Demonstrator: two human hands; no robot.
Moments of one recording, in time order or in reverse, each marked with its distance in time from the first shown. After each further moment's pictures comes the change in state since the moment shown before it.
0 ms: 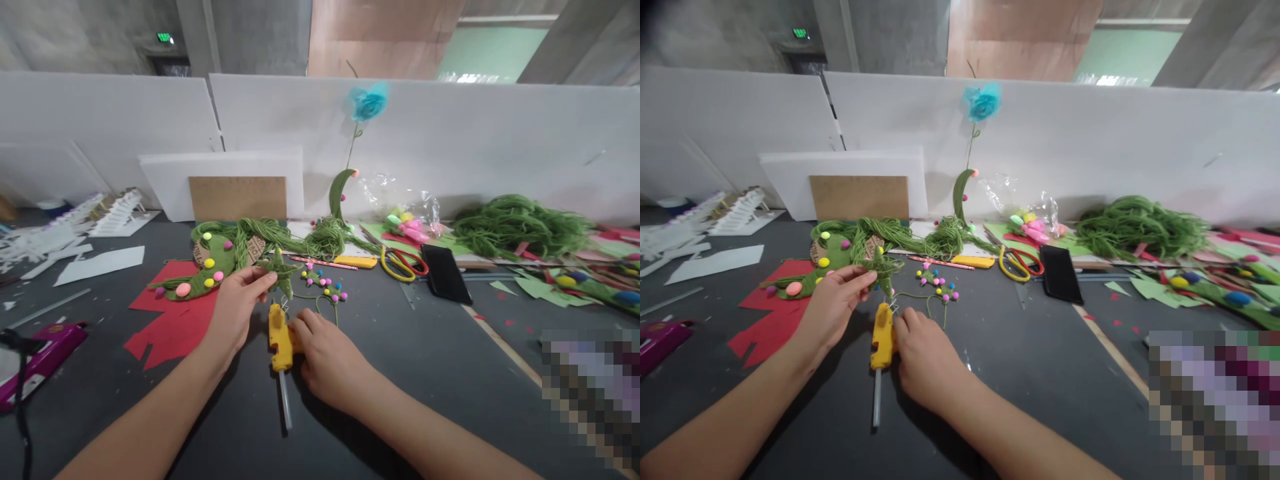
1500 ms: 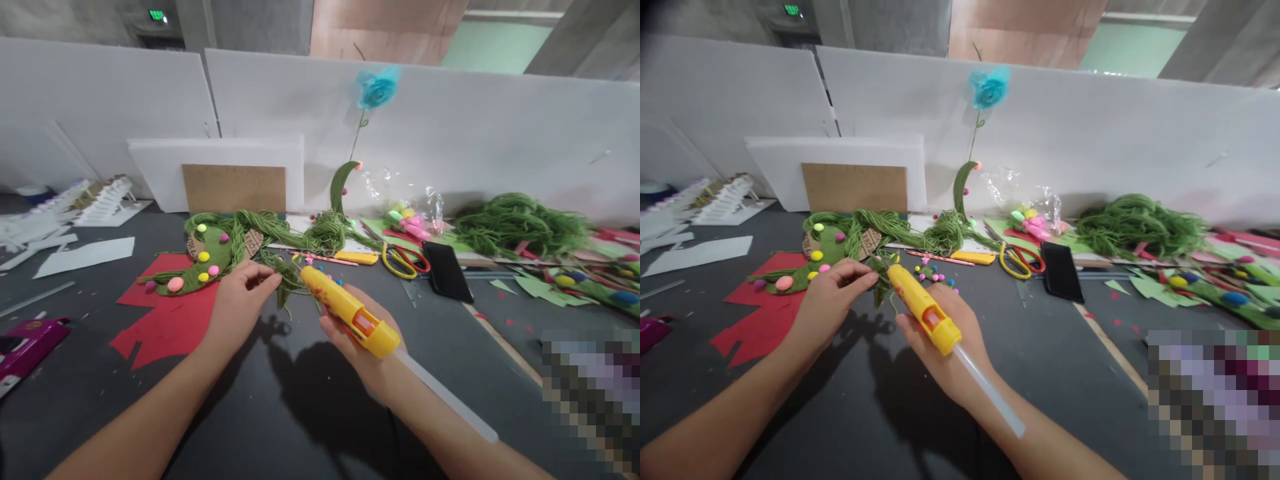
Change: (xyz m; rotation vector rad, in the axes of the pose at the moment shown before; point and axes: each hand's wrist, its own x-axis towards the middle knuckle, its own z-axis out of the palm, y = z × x) left_hand -0.005 0.008 -0.003 0.578 -0.028 0.206; right_hand -0.011 0.011 -0.035 0.593 0.572 0.133
